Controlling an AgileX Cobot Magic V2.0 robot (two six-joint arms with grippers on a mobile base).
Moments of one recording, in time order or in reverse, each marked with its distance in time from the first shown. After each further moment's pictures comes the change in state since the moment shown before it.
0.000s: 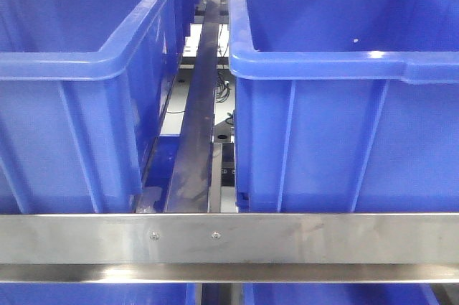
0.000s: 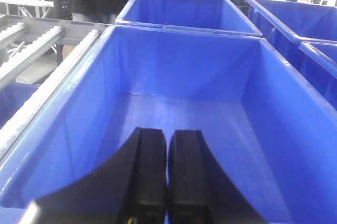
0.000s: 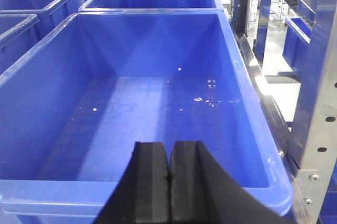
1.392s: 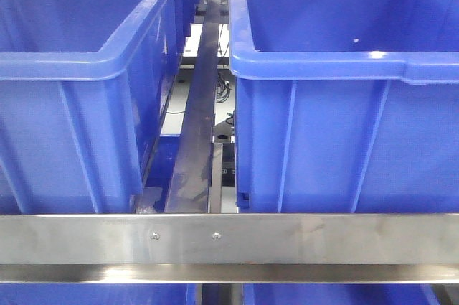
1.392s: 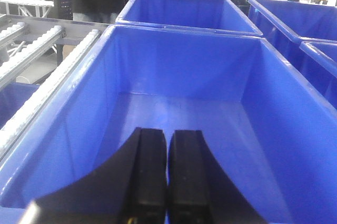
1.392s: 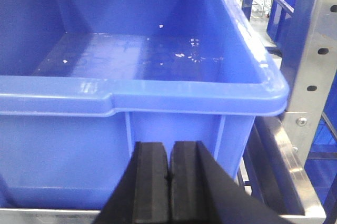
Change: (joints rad) left arm 0.001 -0.001 0.000 0.000 0.006 0.000; right arm 0.000 -0.164 0.335 -0.137 -0.148 0.082
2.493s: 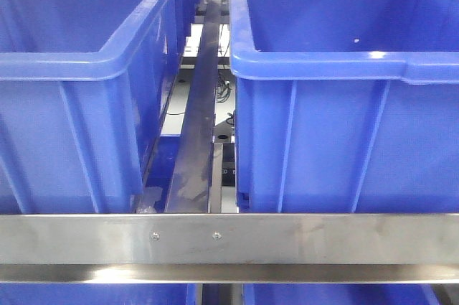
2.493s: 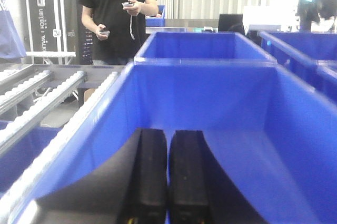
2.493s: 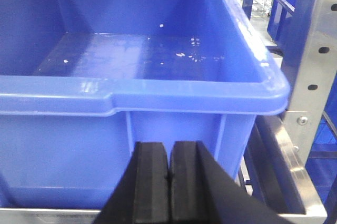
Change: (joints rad) left arm 0.020 -0.092 0.171 0.090 -0.242 0.000; right arm 0.000 0.000 0.000 0.000 0.002 0.005
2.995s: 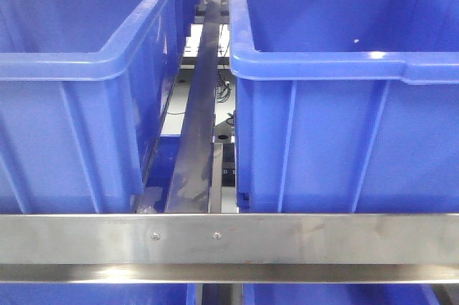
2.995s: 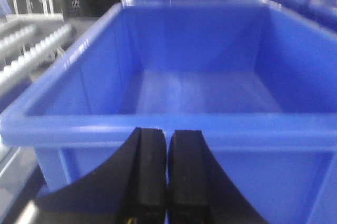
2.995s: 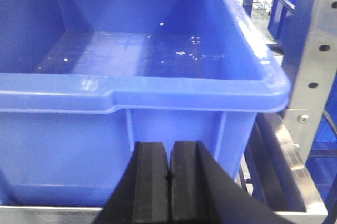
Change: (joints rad) left arm 0.000 -0.230 0.092 0.010 0.284 0.000; right arm 0.000 0.000 0.001 0.000 0.004 0.000
